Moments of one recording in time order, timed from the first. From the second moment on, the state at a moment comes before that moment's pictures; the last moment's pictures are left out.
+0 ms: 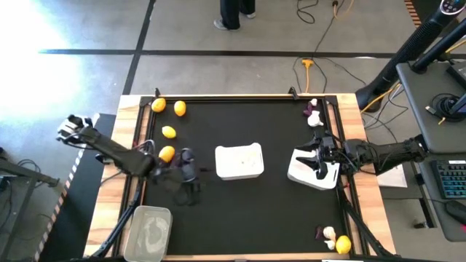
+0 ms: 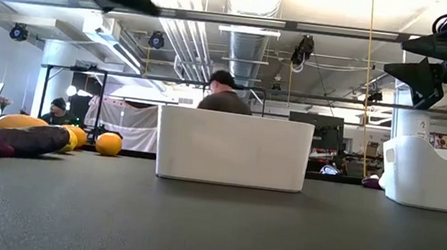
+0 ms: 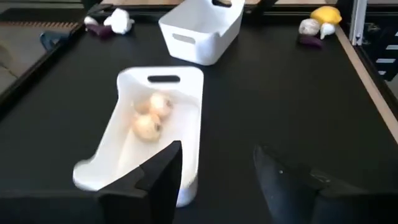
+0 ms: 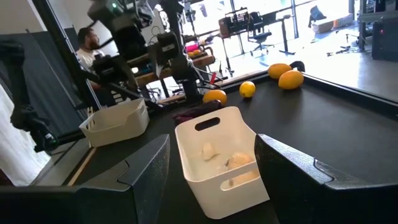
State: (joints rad) left arm -0.47 1.19 0.77 -0.17 -0.54 -0.31; right arm 0.13 0.11 0.09 0.00 0.18 0.29
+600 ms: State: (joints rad) left arm -0.51 1.16 0.61 0.07 -0.47 -0.50; right arm 0.13 0.11 0.09 0.16 0.18 -0.03
